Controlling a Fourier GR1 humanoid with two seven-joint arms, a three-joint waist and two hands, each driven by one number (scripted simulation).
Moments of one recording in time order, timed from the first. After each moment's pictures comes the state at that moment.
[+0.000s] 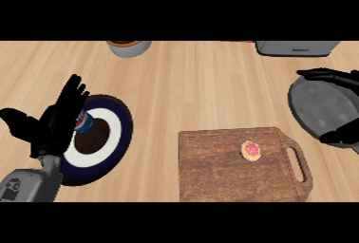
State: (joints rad) left arm -0.18 0.35 -0.11 -1.55 0.30 0.23 0.16; right arm -0.47 -0.80 0.17 -1.19 0.09 0.42 -0.74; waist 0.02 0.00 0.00
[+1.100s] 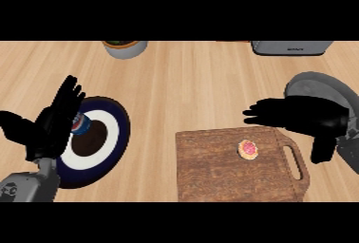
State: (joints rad) left arm -0.15 0.32 -0.07 -1.58 0.26 0.22 0.19; right arm -0.54 -0.81 0.53 -1.46 0.66 0.53 -0.53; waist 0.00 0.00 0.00
